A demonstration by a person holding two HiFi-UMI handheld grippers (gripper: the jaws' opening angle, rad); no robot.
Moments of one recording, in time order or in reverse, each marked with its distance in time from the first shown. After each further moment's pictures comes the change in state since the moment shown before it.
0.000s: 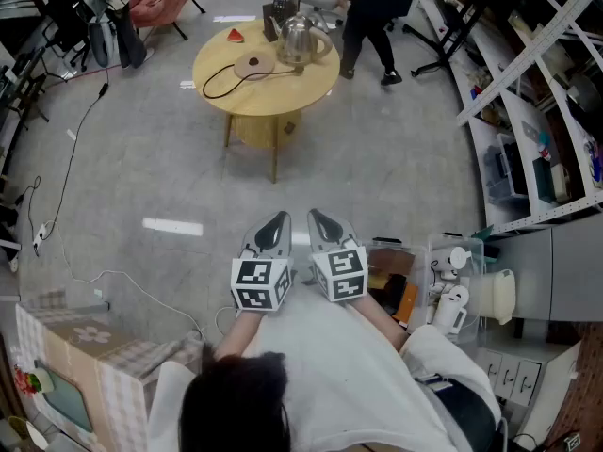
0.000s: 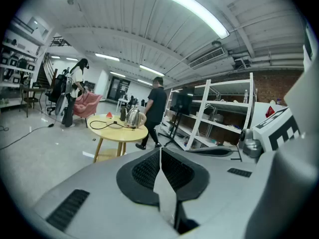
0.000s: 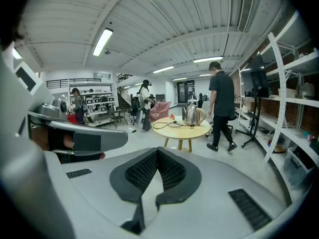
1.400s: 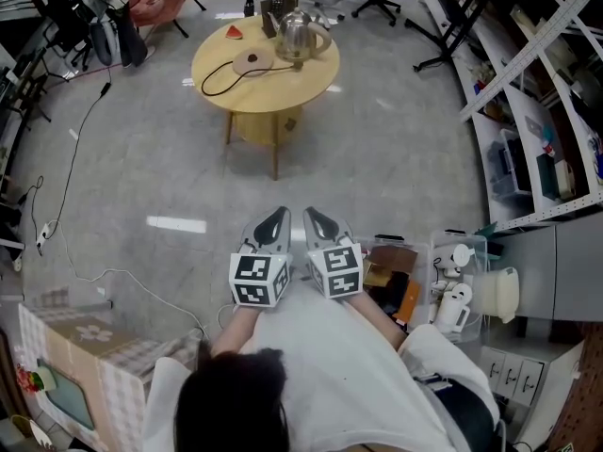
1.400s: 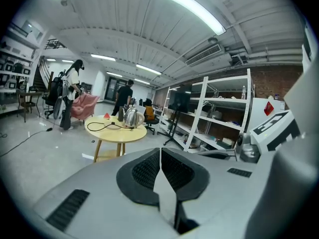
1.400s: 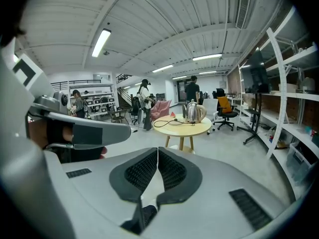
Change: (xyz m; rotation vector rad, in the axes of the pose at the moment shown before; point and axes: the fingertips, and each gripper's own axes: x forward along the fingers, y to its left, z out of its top) left arm 0.011 -0.006 0.000 0.038 0.018 -0.011; right arm 0.008 0.000 -0.023 0.039 0.033 0.041
